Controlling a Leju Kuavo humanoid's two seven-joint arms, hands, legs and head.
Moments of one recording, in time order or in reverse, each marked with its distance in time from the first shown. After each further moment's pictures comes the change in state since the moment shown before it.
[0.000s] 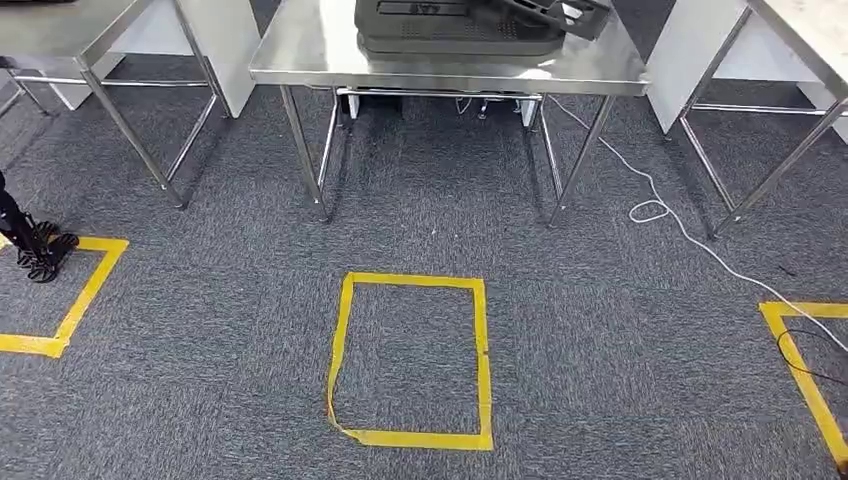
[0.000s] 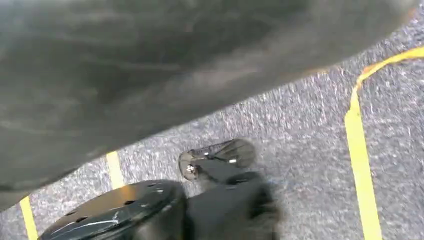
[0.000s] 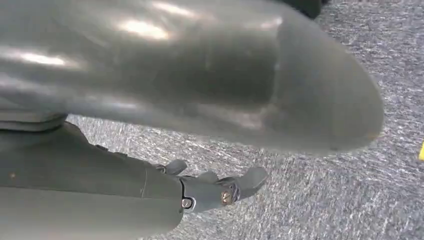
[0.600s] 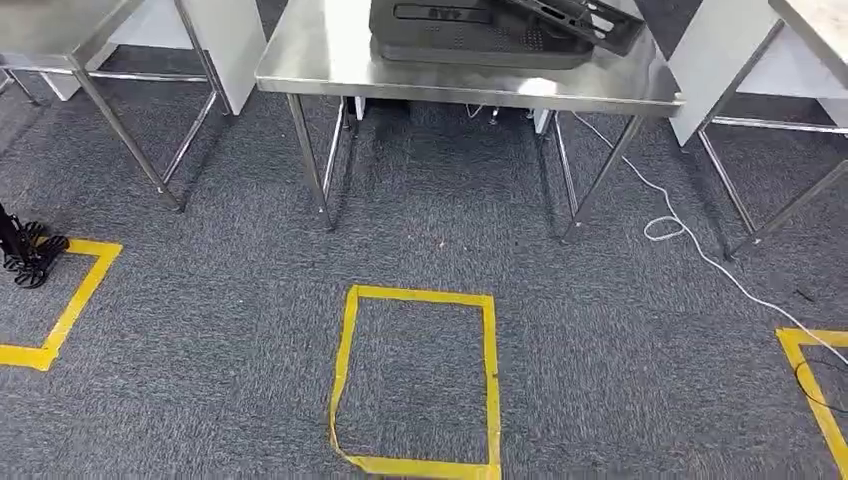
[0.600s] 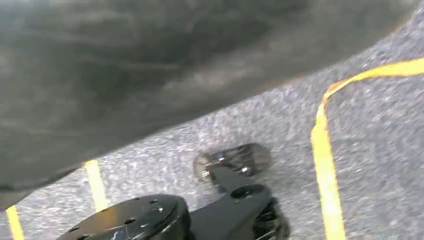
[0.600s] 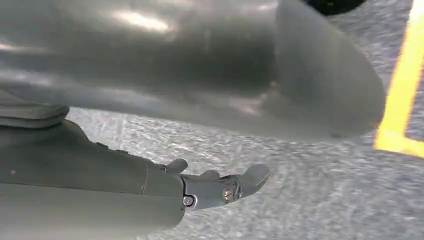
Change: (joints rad) left arm -0.003 0.004 -0.003 0.000 0.003 -0.024 -0.006; right arm 0.000 0.006 -0.032 -0.003 -0.043 -0.029 0.011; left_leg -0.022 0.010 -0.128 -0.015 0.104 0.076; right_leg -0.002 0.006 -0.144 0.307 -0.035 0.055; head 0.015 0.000
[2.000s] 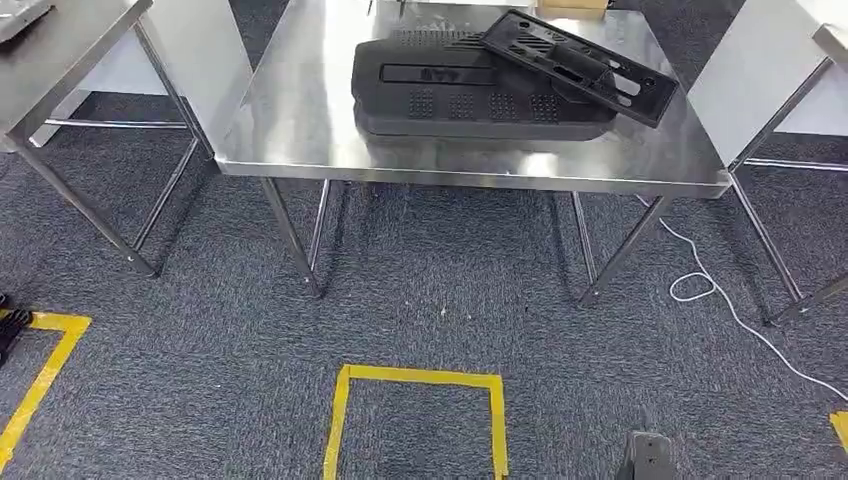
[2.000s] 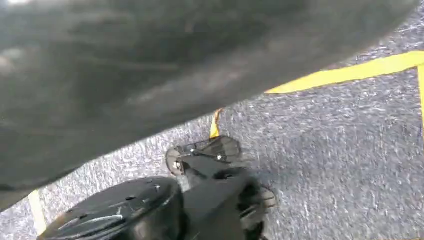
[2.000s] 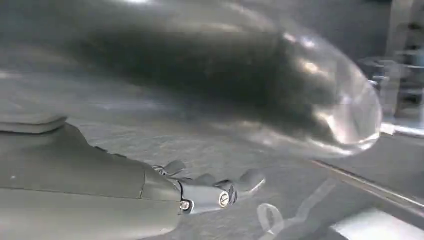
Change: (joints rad) left arm 0.013 0.012 -0.008 0.000 0.007 -0.031 -0.022; right arm 0.177 0.084 0.075 -0.832 -0.377 0.154 -0.358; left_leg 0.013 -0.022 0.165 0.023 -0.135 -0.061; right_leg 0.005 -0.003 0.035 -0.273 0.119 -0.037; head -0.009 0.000
